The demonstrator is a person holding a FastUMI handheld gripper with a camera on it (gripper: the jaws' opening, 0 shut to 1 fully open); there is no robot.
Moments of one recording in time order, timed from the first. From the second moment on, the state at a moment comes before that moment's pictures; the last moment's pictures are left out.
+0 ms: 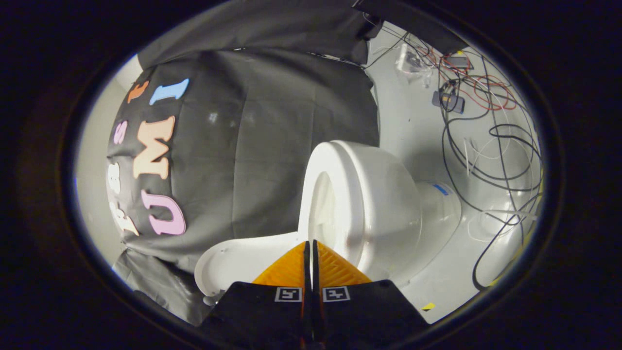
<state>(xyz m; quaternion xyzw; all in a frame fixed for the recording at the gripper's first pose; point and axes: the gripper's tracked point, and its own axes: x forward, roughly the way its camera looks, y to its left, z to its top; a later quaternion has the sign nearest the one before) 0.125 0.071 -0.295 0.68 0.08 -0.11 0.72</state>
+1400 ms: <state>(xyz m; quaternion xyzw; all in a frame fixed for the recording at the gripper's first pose) 0.147 0.123 -0.230 0.44 0.17 -0.10 0.88</state>
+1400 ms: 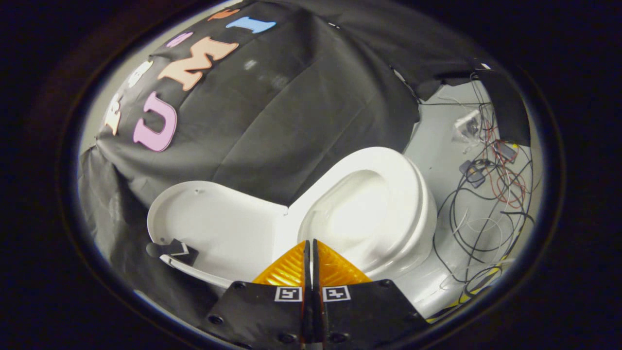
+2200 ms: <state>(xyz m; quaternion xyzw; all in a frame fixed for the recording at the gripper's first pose) 0.186 0.163 -0.132 0.28 0.10 -0.06 0.95</state>
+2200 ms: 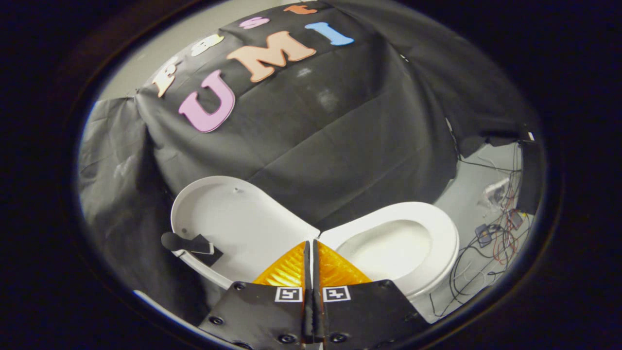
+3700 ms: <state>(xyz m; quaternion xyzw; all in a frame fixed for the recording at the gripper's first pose) 0.214 0.337 -0.030 0.02 0.09 -0.08 0.99</state>
